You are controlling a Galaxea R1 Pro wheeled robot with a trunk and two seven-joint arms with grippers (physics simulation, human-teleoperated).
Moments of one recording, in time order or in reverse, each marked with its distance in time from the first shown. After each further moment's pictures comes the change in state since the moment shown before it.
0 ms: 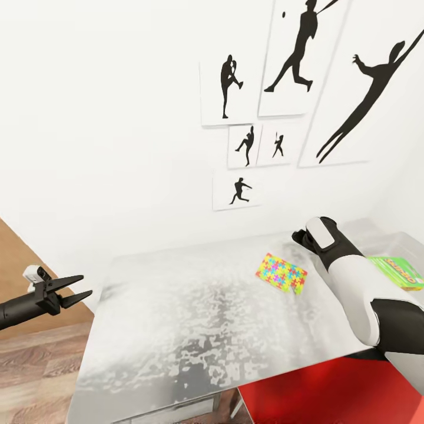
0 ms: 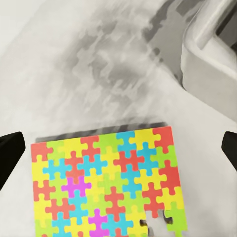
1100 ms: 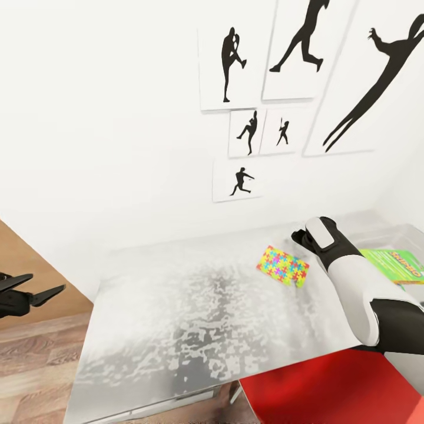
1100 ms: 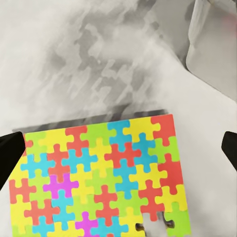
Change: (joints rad) left arm 0.041 0.113 0.003 0.057 -0.061 -0.048 -0.468; right arm 0.000 0.002 -0.003 0.000 -0.006 -0.001 -0.001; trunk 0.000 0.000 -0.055
